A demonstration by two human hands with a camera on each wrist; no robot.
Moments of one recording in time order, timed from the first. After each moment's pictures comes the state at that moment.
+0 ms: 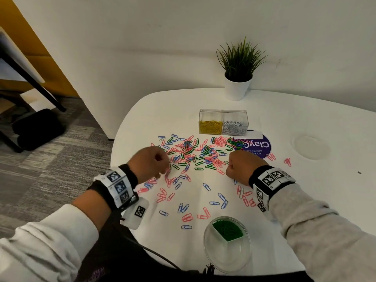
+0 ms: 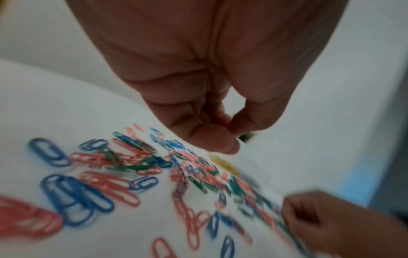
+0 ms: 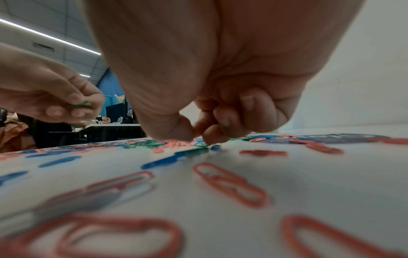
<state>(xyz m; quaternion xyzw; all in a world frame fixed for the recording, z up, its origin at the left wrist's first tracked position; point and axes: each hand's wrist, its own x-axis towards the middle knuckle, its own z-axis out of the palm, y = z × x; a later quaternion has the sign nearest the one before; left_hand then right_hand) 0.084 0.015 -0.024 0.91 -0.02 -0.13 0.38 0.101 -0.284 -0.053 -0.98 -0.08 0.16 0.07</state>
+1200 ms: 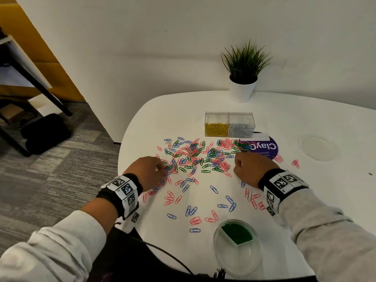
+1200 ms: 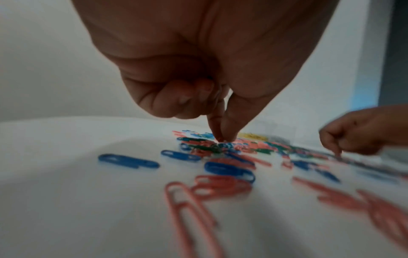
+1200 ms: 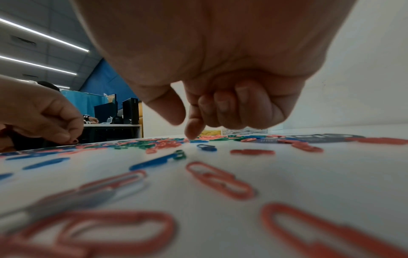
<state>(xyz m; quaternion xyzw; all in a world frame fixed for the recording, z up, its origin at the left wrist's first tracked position) 0.091 0.042 -0.052 0.98 -0.03 -0.10 0.14 0.096 -0.288 -0.048 -0.98 -0.06 0.16 0.11</state>
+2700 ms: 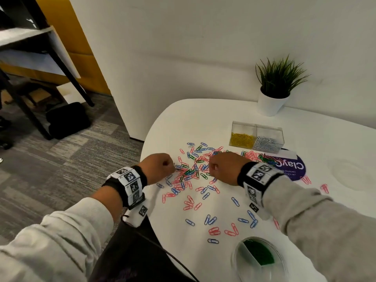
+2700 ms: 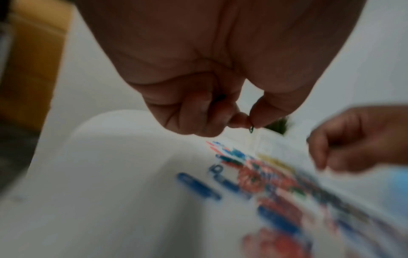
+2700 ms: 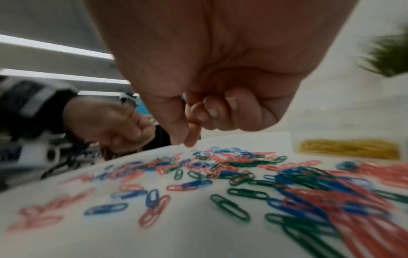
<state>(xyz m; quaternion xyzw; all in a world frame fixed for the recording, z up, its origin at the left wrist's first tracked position) 0.100 0.088 -0.050 0.95 -0.01 -0.12 0.29 0.129 -0.168 -0.019 -0.94 -0.26 0.19 0.09</state>
